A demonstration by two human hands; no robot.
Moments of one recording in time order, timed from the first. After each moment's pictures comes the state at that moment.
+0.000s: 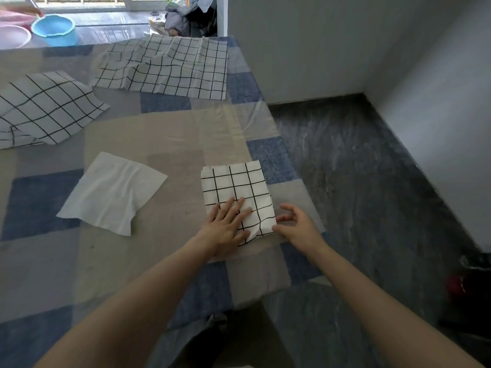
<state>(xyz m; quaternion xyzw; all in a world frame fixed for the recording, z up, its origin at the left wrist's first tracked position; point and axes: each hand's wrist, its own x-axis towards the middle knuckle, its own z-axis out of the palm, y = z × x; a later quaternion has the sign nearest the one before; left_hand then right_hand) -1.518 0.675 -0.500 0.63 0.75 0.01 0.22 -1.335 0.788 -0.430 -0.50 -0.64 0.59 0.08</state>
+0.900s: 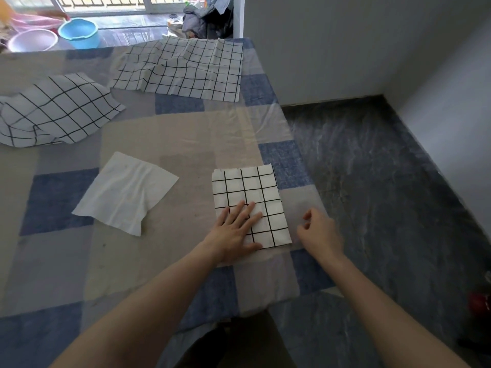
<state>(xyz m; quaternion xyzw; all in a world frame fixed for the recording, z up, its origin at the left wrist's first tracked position) -1.520 0.673 -0.501 0.63 0.75 0.00 0.20 -1.337 0.810 -0.438 -0.55 -0.80 0.23 -0.01</state>
